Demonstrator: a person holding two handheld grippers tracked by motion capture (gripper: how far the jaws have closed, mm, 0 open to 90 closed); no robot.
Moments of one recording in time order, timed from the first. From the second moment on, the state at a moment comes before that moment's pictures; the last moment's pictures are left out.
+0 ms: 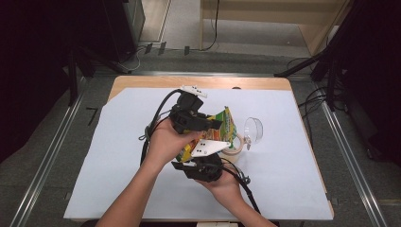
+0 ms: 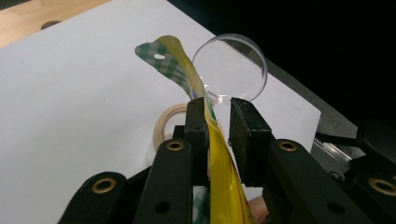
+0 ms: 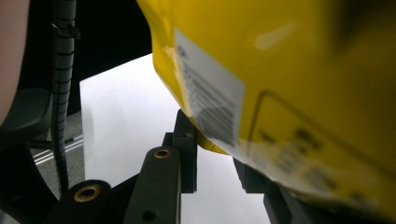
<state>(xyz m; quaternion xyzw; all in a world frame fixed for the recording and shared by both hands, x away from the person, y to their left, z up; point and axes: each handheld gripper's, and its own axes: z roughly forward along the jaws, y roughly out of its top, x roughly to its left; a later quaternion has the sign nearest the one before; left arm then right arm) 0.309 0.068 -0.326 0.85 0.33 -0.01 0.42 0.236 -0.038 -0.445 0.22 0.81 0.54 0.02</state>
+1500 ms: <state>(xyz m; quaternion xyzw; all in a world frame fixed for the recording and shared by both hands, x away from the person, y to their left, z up) 0.334 0.068 -0.327 0.85 0.32 -0.04 0.43 0.246 -0.034 -0.435 0.28 0.81 0.52 0.01</state>
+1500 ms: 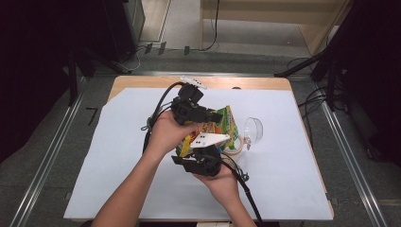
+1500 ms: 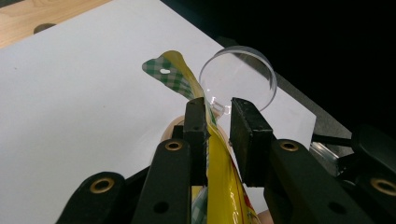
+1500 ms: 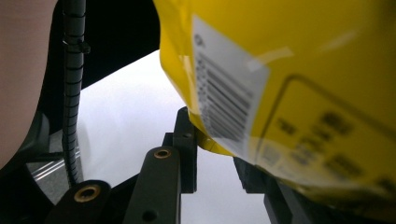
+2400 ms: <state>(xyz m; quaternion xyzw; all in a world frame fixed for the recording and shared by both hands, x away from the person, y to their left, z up) 0.342 0.071 -0.325 0.84 0.33 -0.05 0.43 0.249 -0.028 -0.432 0.29 0.80 0.52 0.02</state>
